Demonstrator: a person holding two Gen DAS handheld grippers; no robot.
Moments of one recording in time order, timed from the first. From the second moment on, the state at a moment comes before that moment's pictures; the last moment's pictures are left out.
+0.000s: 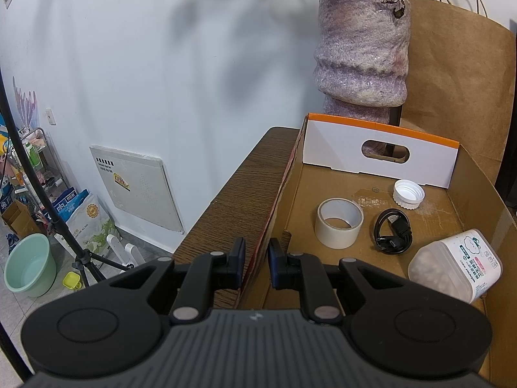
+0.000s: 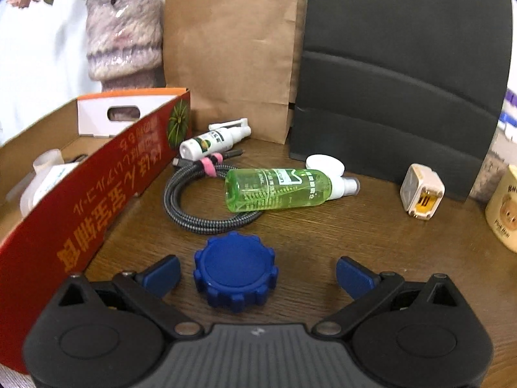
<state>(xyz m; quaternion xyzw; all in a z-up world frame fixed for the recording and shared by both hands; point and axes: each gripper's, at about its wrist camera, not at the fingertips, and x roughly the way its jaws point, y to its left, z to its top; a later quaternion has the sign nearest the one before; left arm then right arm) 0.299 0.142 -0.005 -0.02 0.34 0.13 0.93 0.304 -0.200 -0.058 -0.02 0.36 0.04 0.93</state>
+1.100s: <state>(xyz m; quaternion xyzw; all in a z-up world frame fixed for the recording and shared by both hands) 0.299 0.141 -0.005 -0.02 0.34 0.13 0.93 0.297 -0.210 -0.045 0.01 0.33 0.03 0.94</state>
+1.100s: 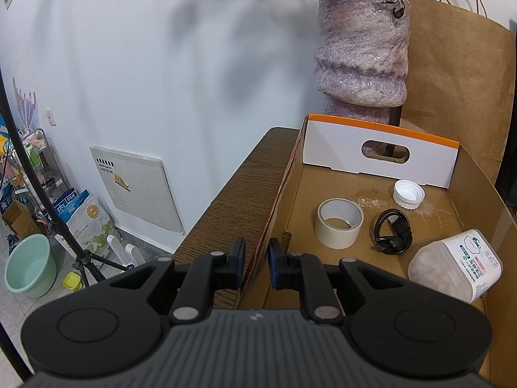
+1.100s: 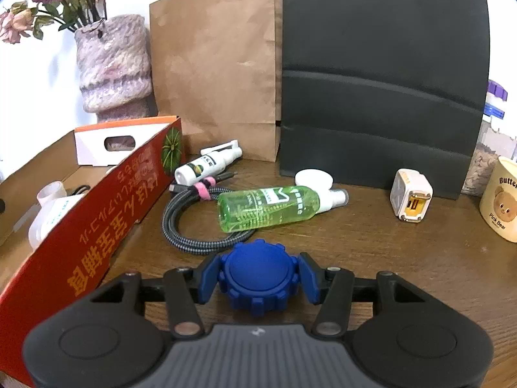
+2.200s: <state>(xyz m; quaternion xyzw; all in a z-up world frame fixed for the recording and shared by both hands) 0.299 0.140 -0.005 -0.02 0.34 0.13 0.93 0.312 -0.142 0.041 0.02 0.21 0.09 0.97</state>
